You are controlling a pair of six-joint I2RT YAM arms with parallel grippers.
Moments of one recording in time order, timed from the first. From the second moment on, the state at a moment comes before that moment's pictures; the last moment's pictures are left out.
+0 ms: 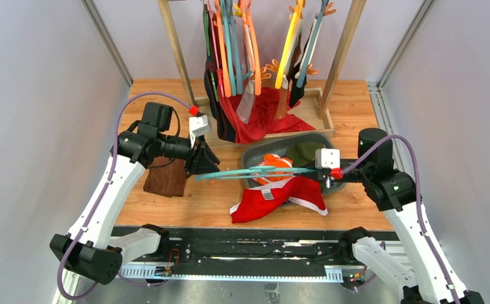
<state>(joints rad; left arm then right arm) -0.30 1.12 1.25 -0.99 1.02 0.48 0.34 0.77 1.01 -0.74 -1.04 -0.85</state>
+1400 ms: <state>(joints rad) -0.30 0.95 1.41 -0.91 0.78 0.59 0.37 0.85 1.10 -0.76 -0.94 -0.72</state>
